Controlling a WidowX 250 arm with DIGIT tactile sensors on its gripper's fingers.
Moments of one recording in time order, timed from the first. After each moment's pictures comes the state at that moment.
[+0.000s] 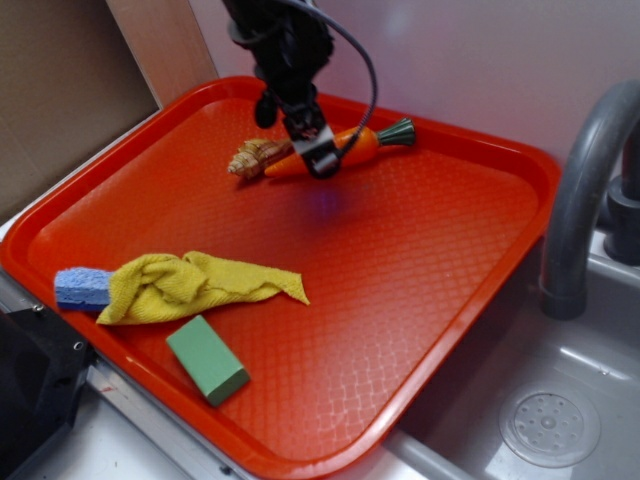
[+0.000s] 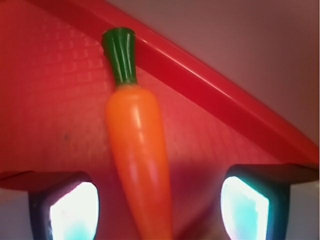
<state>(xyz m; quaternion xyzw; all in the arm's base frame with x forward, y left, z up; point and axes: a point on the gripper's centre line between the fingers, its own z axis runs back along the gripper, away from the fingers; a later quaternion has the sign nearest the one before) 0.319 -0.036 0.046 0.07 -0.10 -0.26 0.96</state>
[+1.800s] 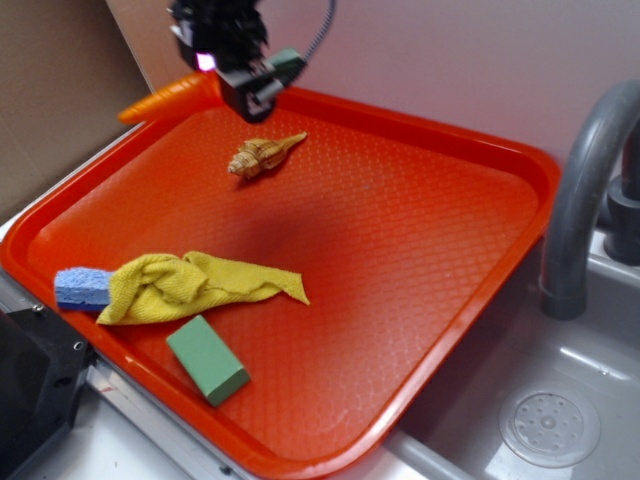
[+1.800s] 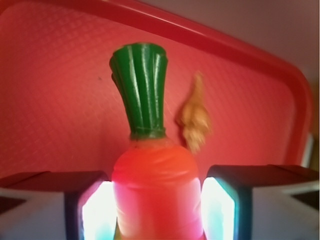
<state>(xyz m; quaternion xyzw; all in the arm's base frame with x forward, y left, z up) 0.248 -0.033 0.149 0.09 0.01 -0.04 1.00</state>
